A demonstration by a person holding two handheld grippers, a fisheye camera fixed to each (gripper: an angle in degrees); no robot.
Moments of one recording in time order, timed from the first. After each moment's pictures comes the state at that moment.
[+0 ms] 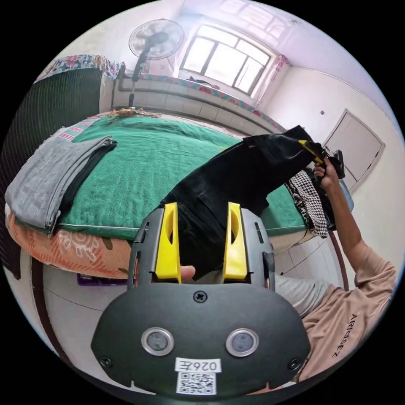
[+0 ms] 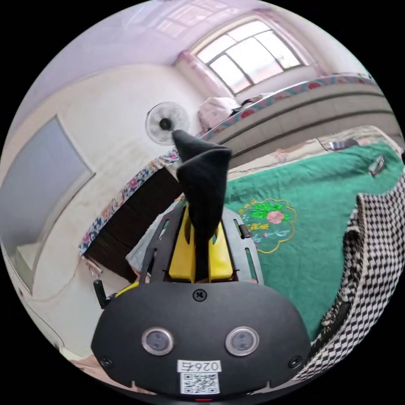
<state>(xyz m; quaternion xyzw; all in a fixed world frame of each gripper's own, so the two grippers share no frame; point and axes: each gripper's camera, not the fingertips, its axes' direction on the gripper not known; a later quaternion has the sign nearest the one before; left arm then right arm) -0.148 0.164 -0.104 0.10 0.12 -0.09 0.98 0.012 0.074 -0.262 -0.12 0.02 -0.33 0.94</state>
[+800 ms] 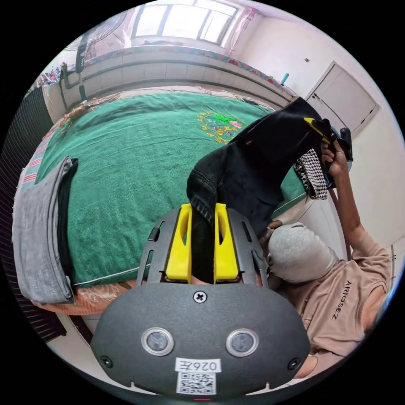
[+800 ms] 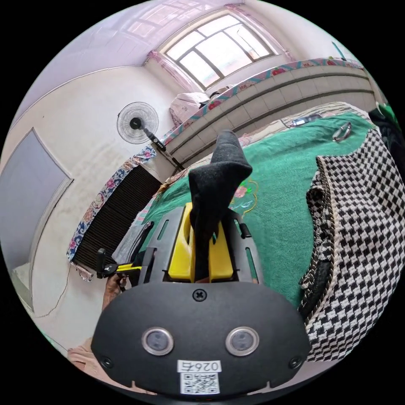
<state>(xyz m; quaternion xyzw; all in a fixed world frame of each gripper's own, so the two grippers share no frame) -0.163 0.018 -0.035 -0.03 0.14 0.04 0.99 0.163 0.056 -0.260 -0.12 0.07 -0.31 0.94</state>
